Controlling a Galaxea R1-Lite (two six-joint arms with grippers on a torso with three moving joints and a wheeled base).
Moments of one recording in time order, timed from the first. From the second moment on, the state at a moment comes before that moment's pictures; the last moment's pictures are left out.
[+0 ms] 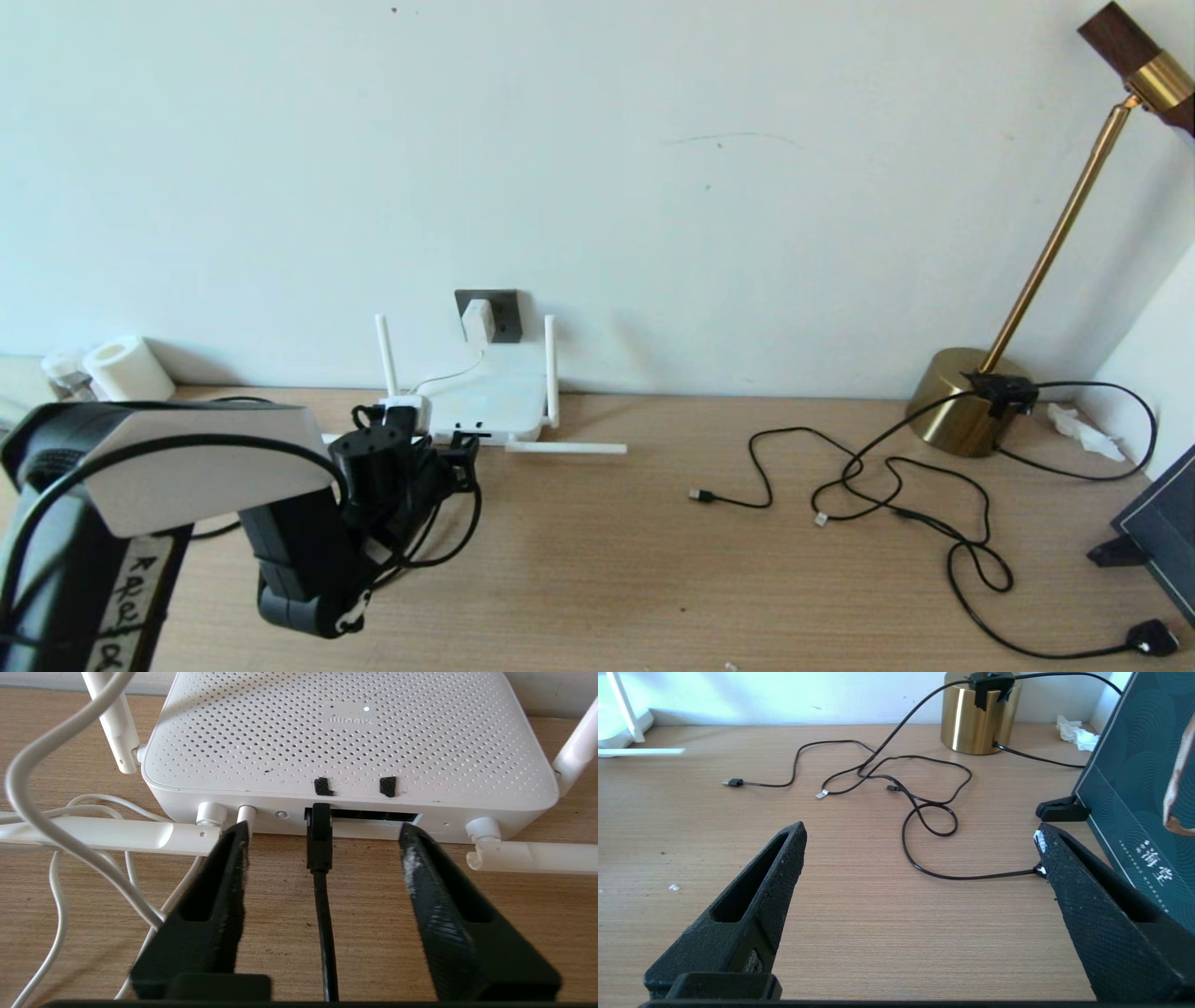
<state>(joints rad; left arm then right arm) -0.25 2.38 -0.70 -1.51 0.20 -0.01 0.01 0.00 0.00 -0.01 -0.03 0.04</state>
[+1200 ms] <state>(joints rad) -0.32 1.37 -0.56 -0.98 0.17 0.06 0.01 0.00 0.00 -0.01 -0.03 0.04</state>
